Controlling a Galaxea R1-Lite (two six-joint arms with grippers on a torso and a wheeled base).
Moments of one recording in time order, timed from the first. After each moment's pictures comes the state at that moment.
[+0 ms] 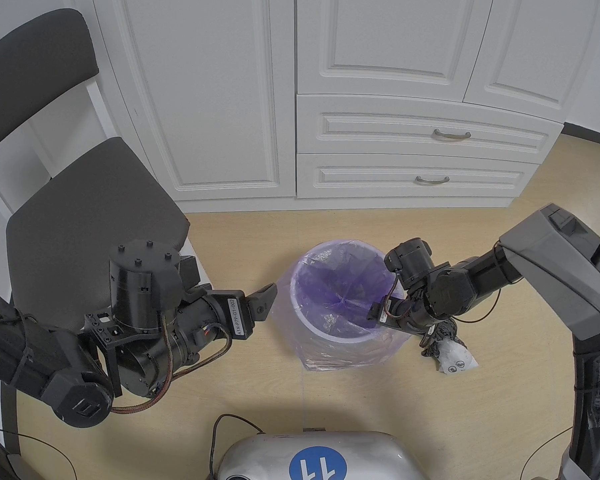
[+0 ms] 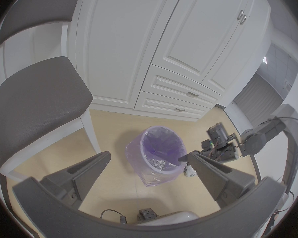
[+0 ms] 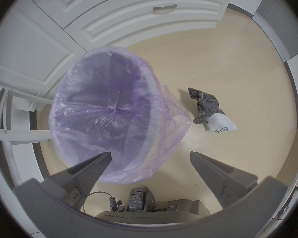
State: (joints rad) left arm -0.67 1.75 -0.61 -0.81 0.26 -0.37; right arm 0.45 2.33 -1.37 0.00 -0.20 0.70
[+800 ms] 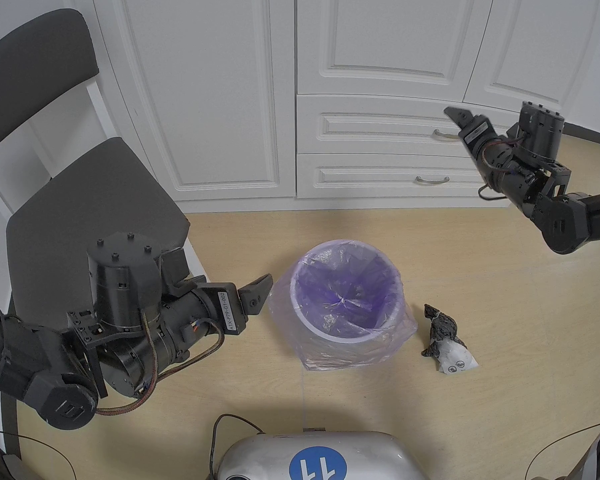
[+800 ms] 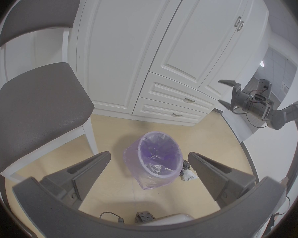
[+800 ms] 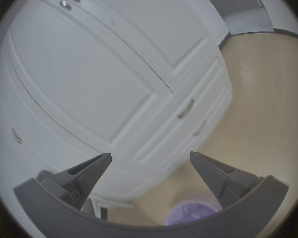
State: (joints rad) left arm -0.67 1.69 -0.59 -0.81 0.26 -0.37; right arm 0.29 1.89 -1.26 -0.74 -0.23 0.80
